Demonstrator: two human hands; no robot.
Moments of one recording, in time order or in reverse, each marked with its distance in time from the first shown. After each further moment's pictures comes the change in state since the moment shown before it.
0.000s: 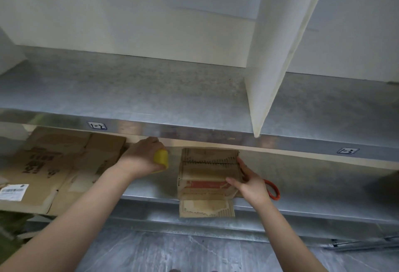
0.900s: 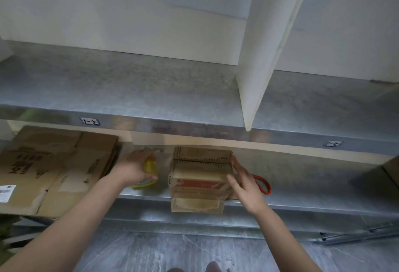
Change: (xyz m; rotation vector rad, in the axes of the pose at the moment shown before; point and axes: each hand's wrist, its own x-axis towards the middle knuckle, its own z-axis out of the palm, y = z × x) left_hand -0.006 -0.028 0.045 -0.069 -0.042 -0.040; right_hand -0.018 0.019 -0.003 -0.184 -0.036 -0.261
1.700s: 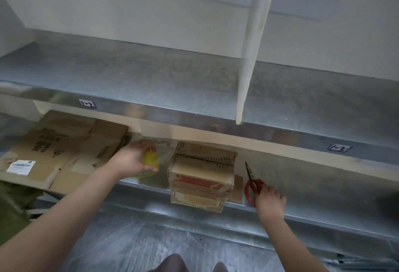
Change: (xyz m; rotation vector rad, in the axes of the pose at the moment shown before) left_hand -0.022 0.014 -0.004 -0.030 0.105 -0.001; right_hand 0.008 0.094 -0.009 -0.918 -0.002 0.392
